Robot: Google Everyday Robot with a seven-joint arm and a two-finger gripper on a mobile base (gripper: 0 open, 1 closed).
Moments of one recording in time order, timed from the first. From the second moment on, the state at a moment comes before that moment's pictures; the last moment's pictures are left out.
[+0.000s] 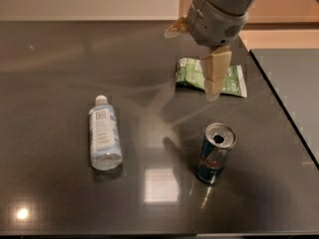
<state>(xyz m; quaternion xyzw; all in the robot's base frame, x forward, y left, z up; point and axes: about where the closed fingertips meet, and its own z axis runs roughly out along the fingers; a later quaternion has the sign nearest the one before) 0.525 -0.071 0.965 -0.85 0.51 -0.02 0.17</state>
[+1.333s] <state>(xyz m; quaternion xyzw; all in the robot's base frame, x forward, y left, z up) 0.447 0.039 0.928 -0.99 0.06 0.02 0.15</state>
